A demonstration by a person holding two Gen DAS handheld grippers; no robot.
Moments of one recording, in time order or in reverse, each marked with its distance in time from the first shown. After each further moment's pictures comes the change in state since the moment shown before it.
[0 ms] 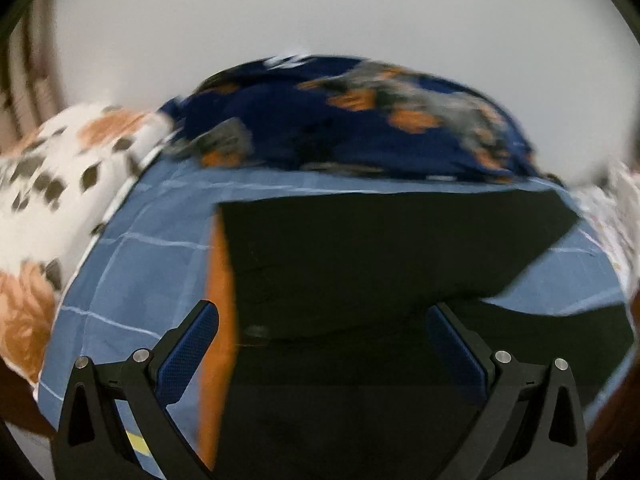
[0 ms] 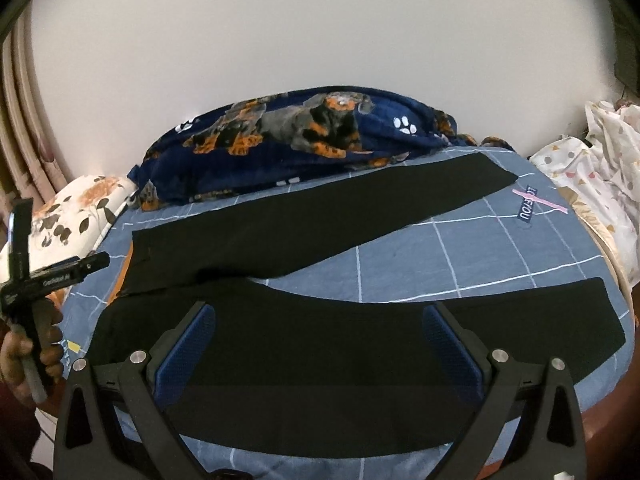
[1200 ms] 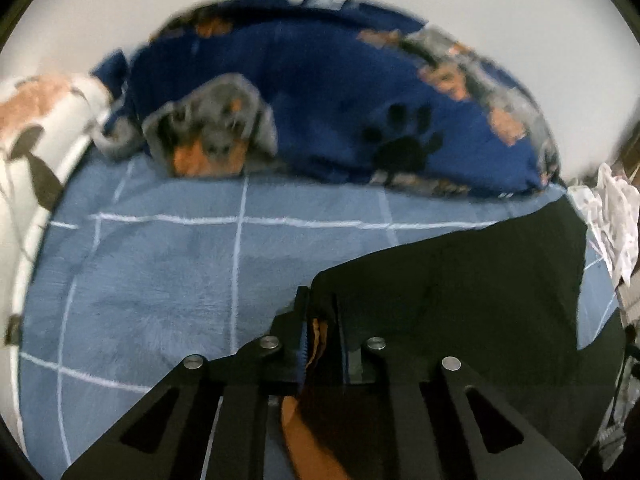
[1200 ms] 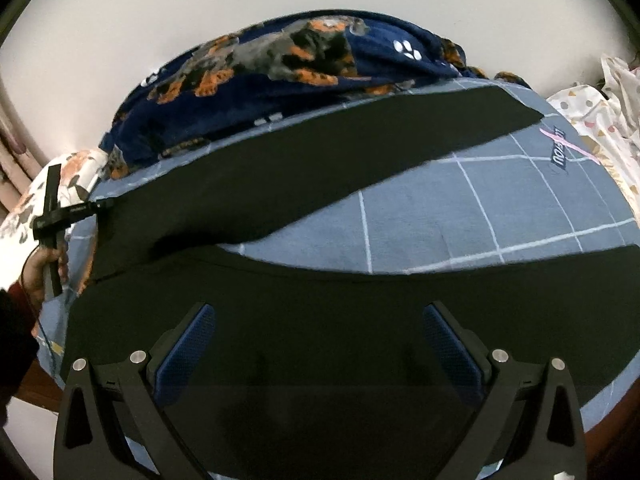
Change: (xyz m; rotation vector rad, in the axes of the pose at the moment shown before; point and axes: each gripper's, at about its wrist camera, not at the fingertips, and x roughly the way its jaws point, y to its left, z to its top) left arm 0.162 0.097 0.093 0.047 0.108 -0.245; right arm 0.086 -0.006 0.006 0.068 0.183 0.023
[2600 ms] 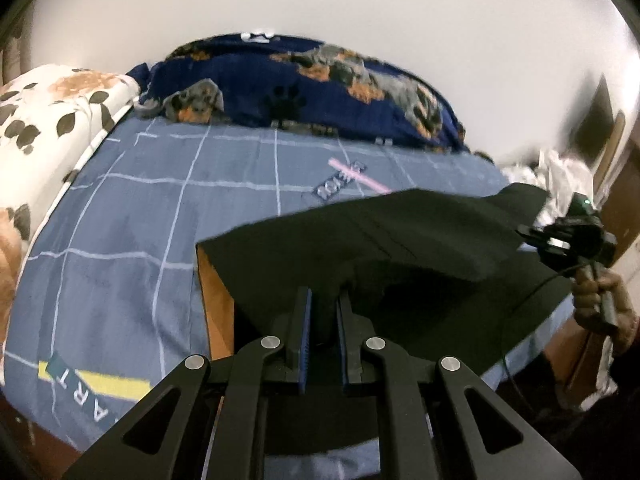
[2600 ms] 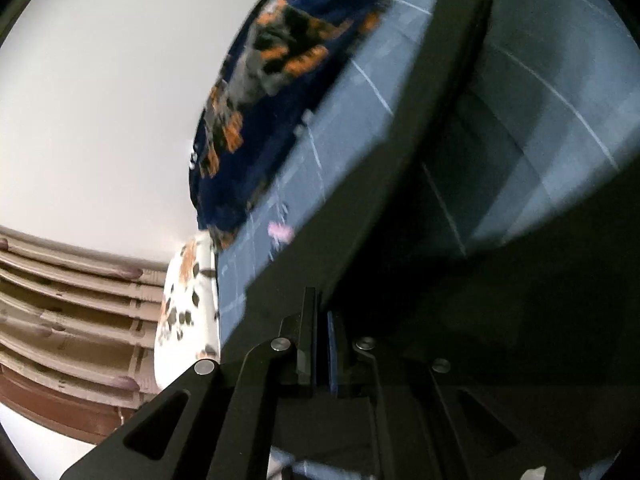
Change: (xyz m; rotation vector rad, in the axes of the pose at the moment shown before) left arm -0.172 -0.113 -0.181 0.019 -0.054 -0.065; right arm 0.035 -0.066 -0.026 0.561 0.184 0.547
